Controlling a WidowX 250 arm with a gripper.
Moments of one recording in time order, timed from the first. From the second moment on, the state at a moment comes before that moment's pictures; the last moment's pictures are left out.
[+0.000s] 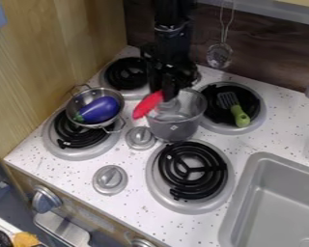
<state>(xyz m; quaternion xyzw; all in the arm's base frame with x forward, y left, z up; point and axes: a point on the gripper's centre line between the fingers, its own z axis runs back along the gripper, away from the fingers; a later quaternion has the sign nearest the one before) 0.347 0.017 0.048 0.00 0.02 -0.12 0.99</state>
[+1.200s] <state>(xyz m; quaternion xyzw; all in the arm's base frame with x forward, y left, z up) 0.353 0.026 0.004 -0.01 0.01 -0.09 1.00</state>
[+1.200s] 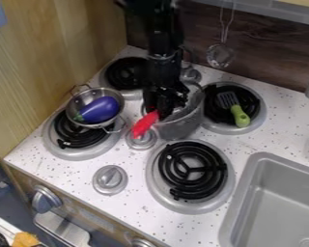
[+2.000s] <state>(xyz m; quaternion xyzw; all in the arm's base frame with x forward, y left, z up) 0.347 0.029 0.003 0.01 0.03 -0.08 1.00</state>
